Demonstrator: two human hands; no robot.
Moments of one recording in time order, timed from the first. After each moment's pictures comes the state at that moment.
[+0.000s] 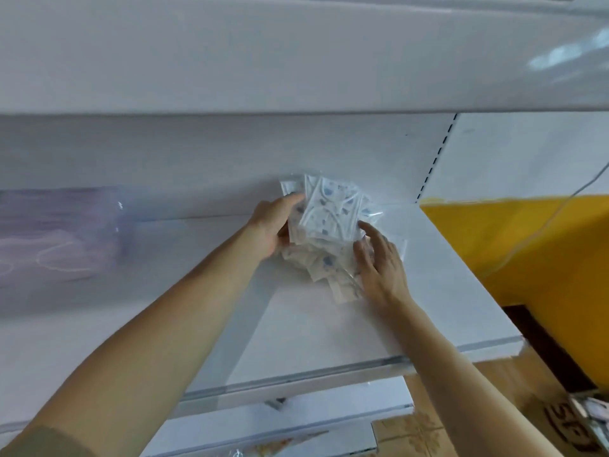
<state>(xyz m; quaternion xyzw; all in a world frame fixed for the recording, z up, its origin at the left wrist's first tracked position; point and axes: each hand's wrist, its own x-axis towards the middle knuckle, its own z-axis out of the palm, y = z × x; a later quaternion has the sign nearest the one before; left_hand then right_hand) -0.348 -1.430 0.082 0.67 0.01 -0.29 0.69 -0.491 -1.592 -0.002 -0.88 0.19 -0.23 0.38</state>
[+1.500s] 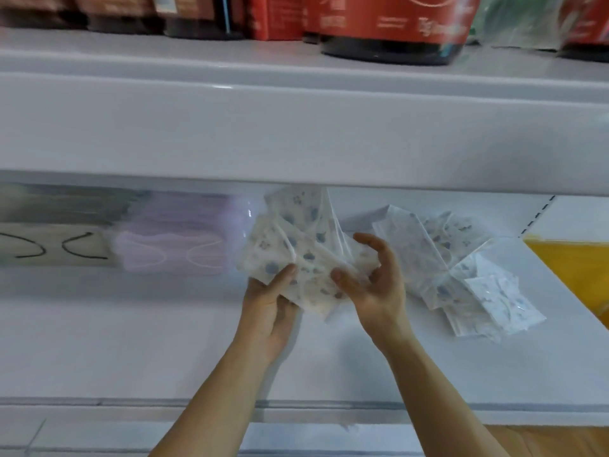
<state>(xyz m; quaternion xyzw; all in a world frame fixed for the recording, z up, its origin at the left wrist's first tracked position) -0.382 -1.216 0.023 0.37 -0.06 -0.17 0.91 -0.435 -1.377 0.048 -0.68 0.04 -0.25 0.69</state>
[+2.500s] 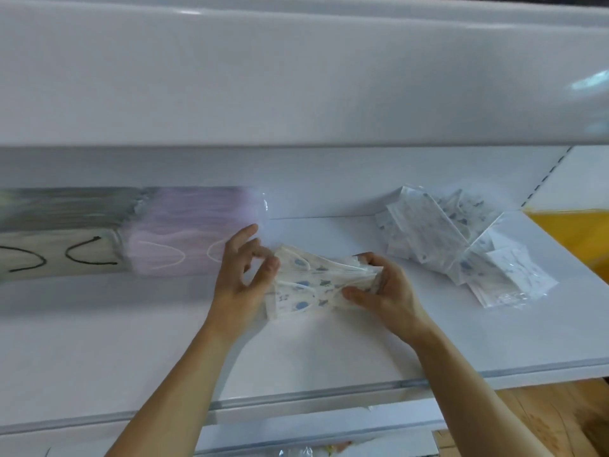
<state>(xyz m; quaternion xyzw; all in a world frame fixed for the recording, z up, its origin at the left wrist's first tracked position) -0.338 -1.117 0.023 0.71 -0.23 0.01 0.66 -0.428 -1.362 0.008 -0.72 0.01 -0.12 0.68</state>
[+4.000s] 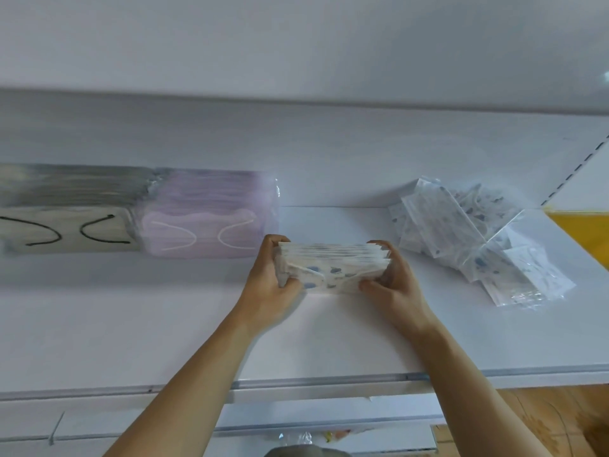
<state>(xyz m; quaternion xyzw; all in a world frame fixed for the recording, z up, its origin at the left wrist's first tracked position) -0.355 -1.136 0.014 0.76 -0.21 -0.06 0.61 -0.428 -1.361 -0.004 -0.75 0.04 -0.13 0.65</state>
